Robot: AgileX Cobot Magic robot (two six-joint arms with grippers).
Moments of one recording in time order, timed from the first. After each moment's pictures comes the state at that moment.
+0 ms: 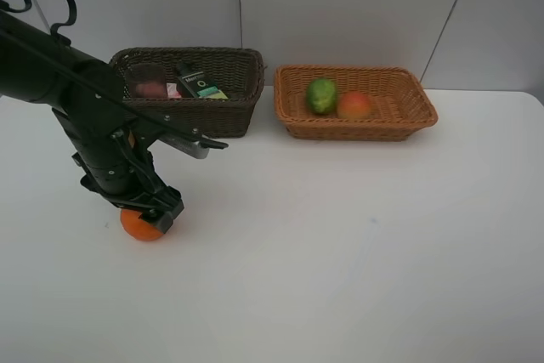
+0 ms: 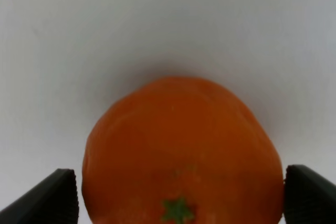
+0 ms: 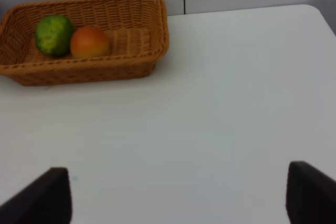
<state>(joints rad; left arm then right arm) -0.48 1.83 -0.87 0.13 0.53 -0.10 -0.06 0.00 -0.52 -0.03 1.06 0.06</state>
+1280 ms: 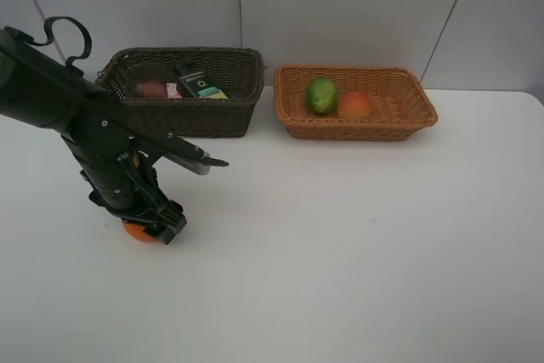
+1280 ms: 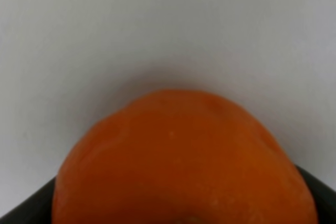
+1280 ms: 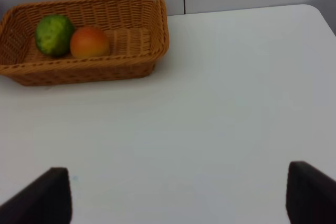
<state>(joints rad) -0.48 1.90 -0.81 0.13 0.39 -0.09 -0.06 0.00 -0.52 -0.03 1.06 0.06</state>
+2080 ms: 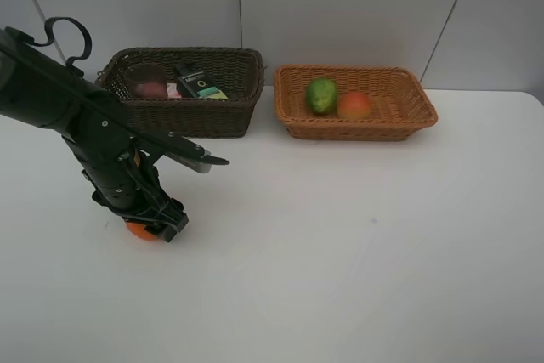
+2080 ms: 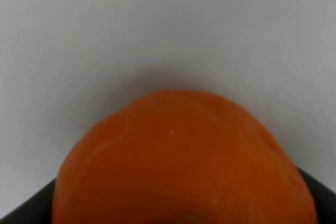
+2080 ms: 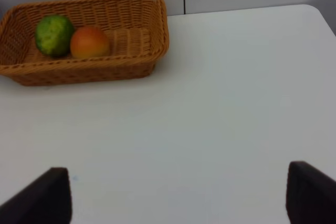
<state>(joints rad) -0.48 1.90 -0.81 0.13 0.37 -0.09 -0.06 0.00 -0.52 -0.03 1.06 0.06</state>
